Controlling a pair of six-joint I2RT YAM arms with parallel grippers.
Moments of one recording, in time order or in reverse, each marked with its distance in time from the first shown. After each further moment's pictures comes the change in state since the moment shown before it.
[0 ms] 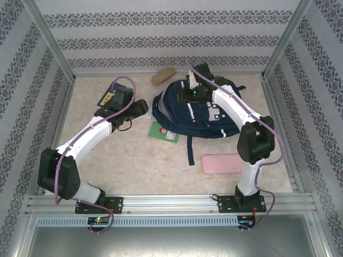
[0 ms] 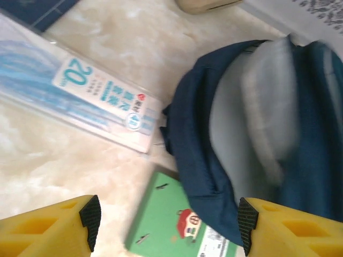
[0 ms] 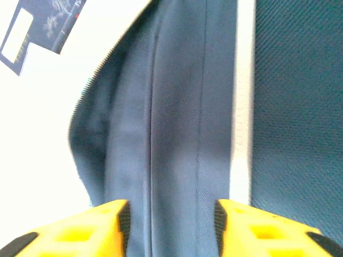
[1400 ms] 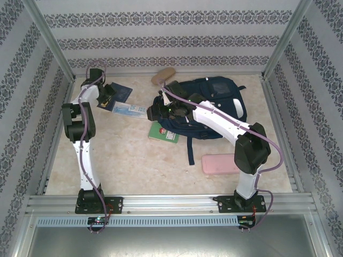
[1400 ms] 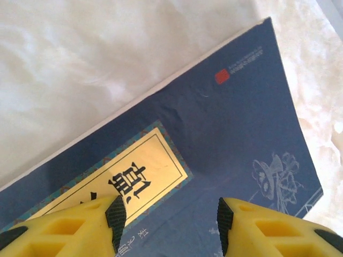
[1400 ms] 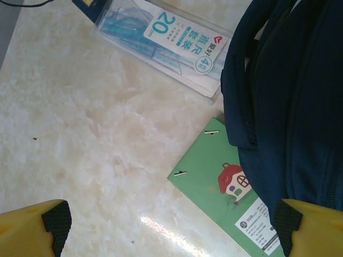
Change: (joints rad) left arm 0.495 0.897 0.775 -0.137 0.174 0.024; right arm 0.297 -0.073 -0.127 0.142 0.089 0.134
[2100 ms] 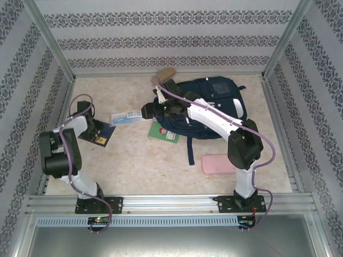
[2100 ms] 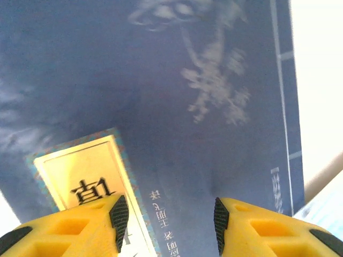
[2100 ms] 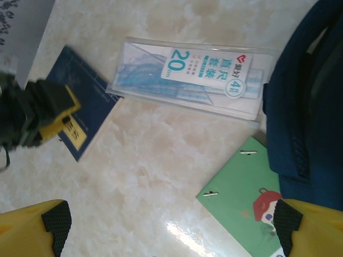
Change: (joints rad) left arm 0.065 -0.760 -1.032 0.055 -0.130 -0.194; right arm 0.011 0.101 0.096 0.035 -0.093 0.000
